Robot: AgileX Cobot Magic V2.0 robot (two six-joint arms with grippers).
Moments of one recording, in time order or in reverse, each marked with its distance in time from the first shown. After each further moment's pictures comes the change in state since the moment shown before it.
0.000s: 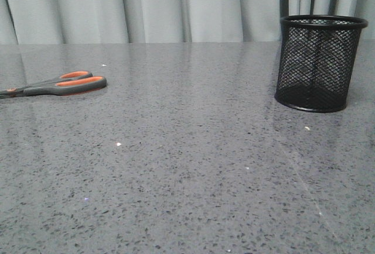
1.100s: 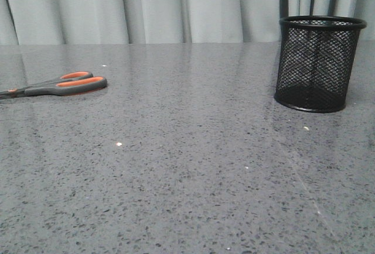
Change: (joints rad) left arm 0.000 0.000 0.000 0.925 0.300 0.000; right arm 0.000 0.000 0.020 -0.130 0.476 -0.077
